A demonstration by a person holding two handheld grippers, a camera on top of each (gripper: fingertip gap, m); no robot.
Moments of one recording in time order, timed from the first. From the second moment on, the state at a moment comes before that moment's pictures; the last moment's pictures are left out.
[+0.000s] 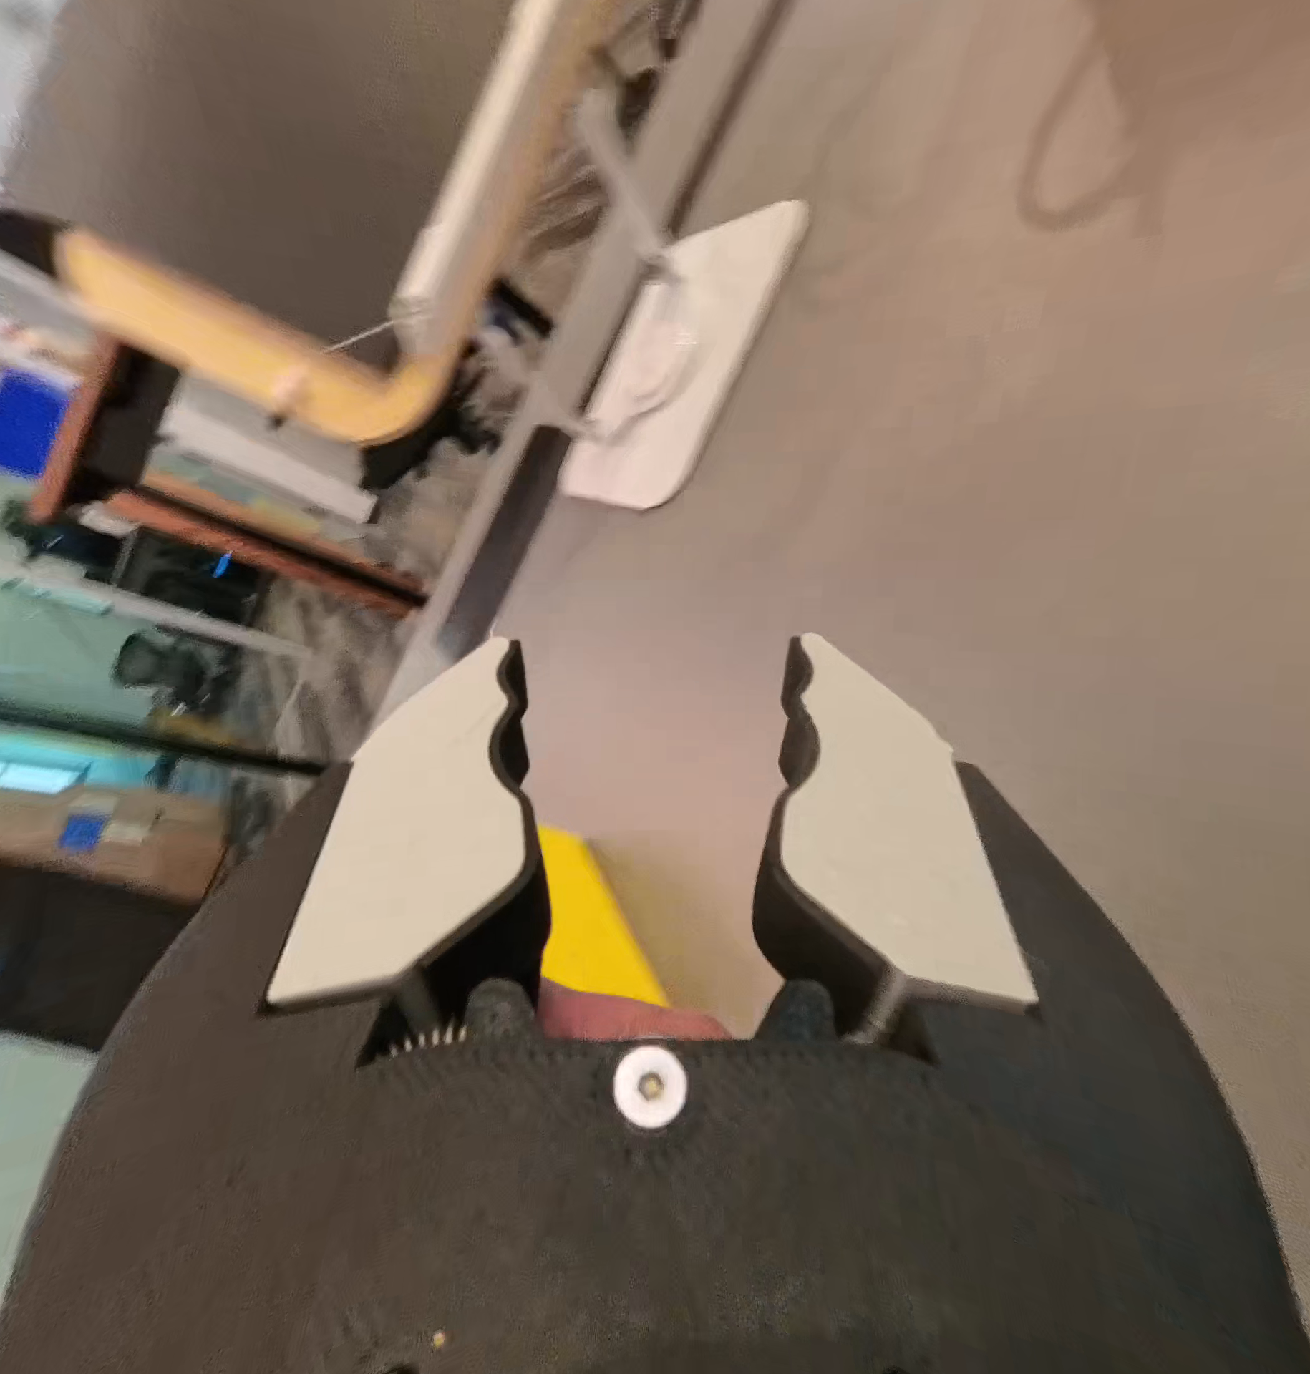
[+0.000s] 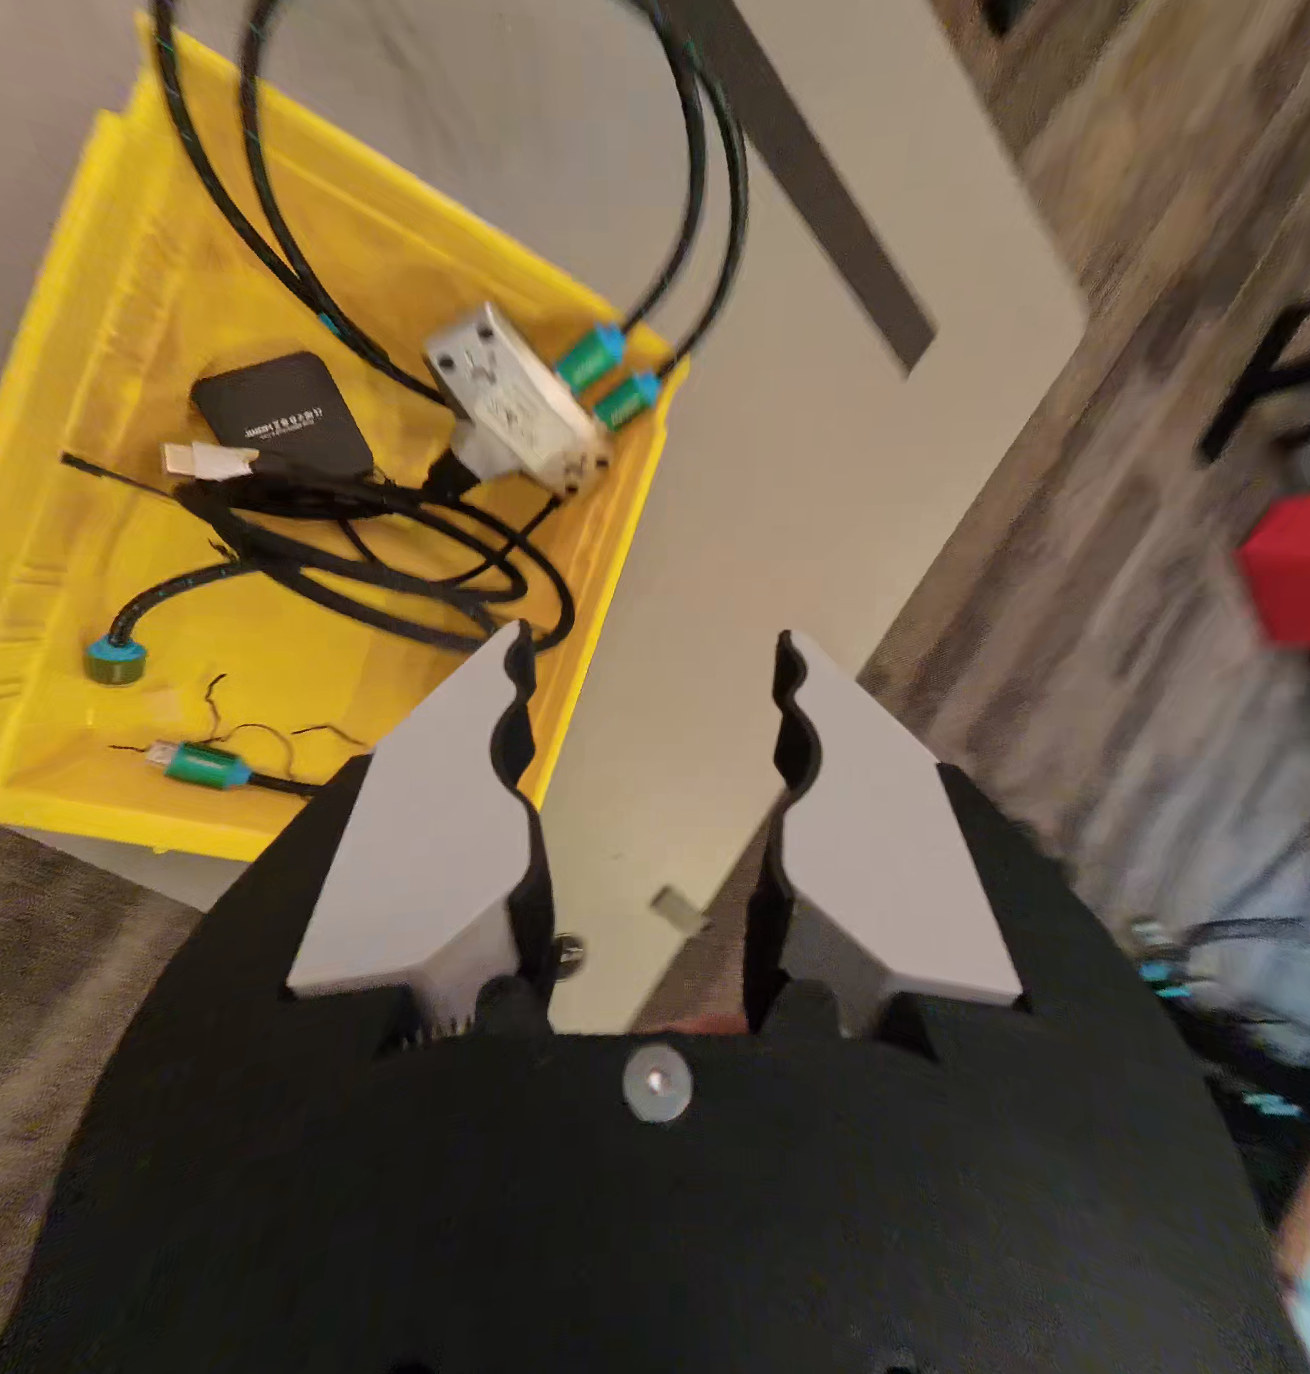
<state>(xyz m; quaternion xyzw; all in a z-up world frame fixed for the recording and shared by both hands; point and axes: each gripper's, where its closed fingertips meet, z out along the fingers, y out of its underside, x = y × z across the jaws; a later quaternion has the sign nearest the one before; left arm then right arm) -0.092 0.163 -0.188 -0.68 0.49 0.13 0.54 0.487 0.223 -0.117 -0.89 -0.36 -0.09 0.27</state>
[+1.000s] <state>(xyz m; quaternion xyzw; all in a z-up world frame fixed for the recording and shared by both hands) -0.451 0.122 -0.278 -0.92 0.14 0.05 0.38 0.439 0.156 -0.303 -0.93 -0.29 0.12 0.17</state>
